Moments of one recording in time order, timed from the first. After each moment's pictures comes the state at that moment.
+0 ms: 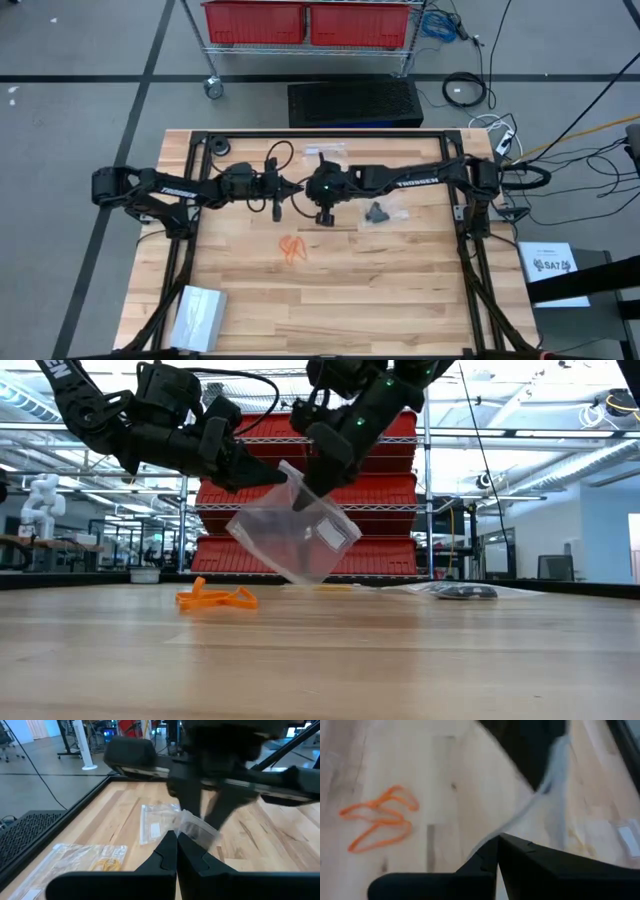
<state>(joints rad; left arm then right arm) 0.30 1.33 0.41 0.77 0.19 0.08 -0.11 1.88 1.41 -0.37 0.07 -0.07</state>
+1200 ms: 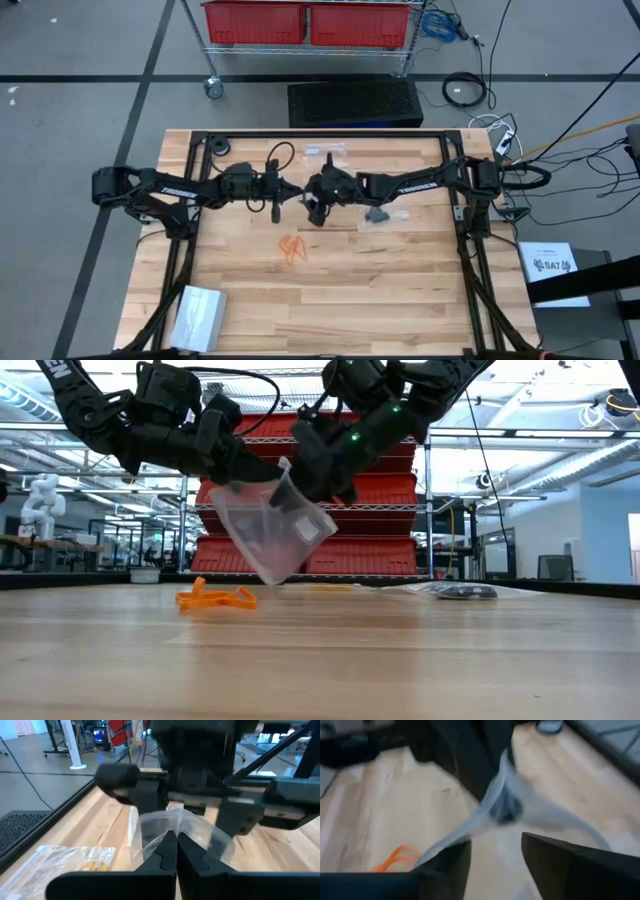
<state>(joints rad) 0.30 1.33 0.41 0.77 0.24 0.06 -0.10 1.87 1.21 0.11 0.10 0.15</state>
